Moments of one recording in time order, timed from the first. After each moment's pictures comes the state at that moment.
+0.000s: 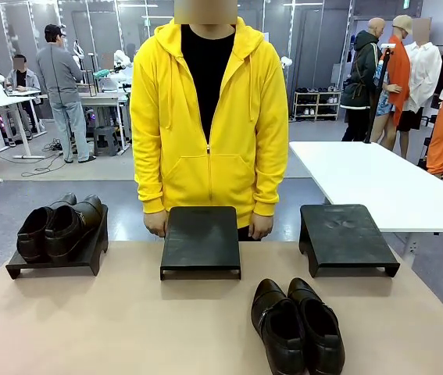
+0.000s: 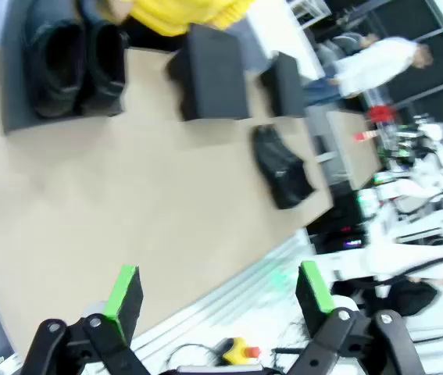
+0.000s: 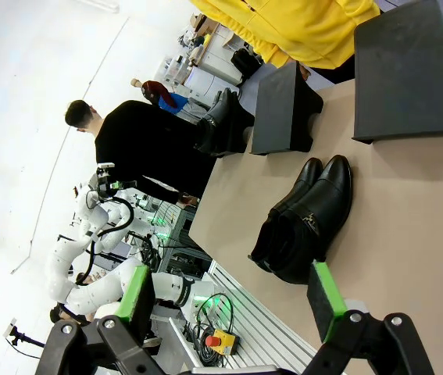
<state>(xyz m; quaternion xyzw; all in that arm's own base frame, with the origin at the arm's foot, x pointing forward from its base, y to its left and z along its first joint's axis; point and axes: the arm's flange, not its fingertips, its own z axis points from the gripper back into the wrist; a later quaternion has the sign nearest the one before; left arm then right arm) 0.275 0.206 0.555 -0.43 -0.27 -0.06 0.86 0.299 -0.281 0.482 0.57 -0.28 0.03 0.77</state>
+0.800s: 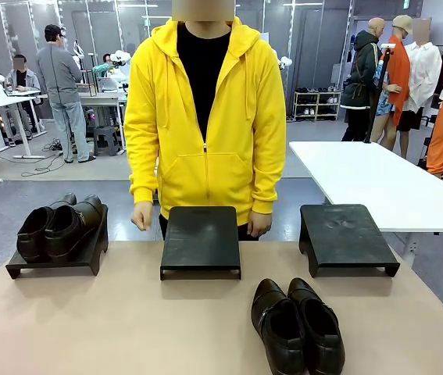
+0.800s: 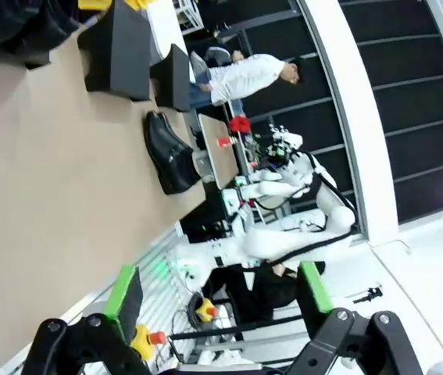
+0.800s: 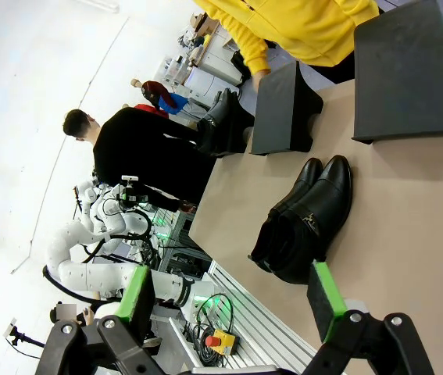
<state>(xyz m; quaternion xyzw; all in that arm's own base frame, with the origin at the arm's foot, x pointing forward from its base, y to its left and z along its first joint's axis) 0.262 0.260 0.443 -0.63 -0.19 -0.02 0.75 0.299 -0.281 0.482 0.57 -0.28 0.03 0.77</state>
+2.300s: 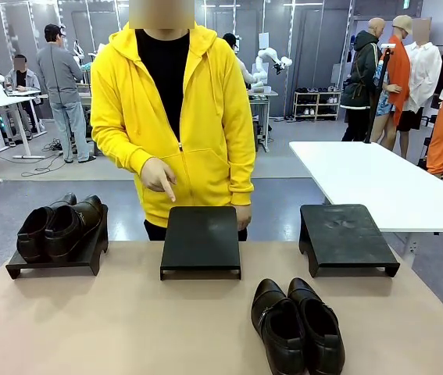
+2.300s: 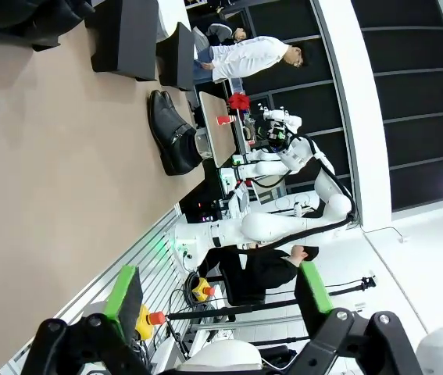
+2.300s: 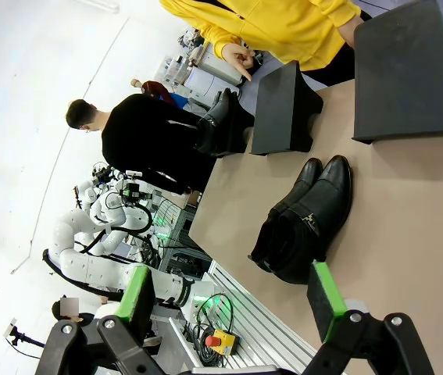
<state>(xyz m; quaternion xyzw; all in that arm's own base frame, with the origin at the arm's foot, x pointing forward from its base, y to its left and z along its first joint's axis) 0.288 0.274 0.441 -0.63 -0.15 -0.03 0.76 0.299 -0.281 0.482 0.57 -0.28 0.03 0.77</state>
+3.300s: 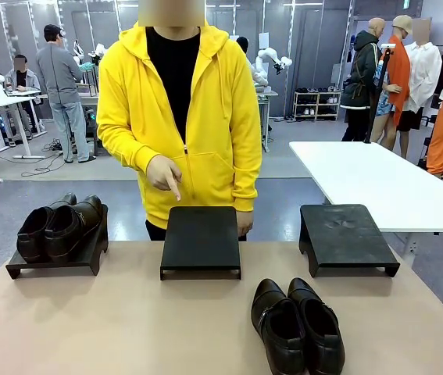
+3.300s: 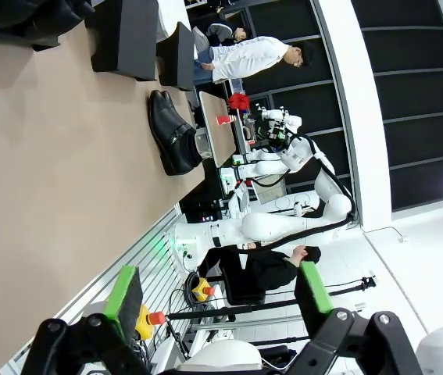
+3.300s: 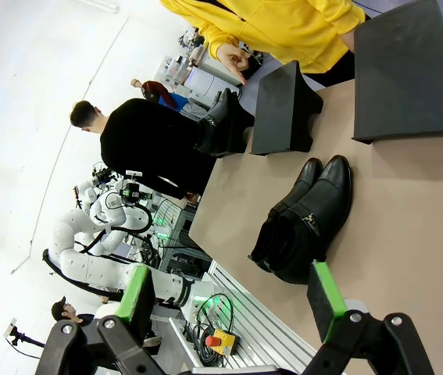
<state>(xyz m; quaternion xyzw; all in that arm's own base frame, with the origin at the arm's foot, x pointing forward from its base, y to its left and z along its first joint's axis) 0.288 0.273 0.441 -0.63 -0.15 -0.03 0.76 0.299 -0.281 0.482 0.57 -0.28 0.03 0.77</state>
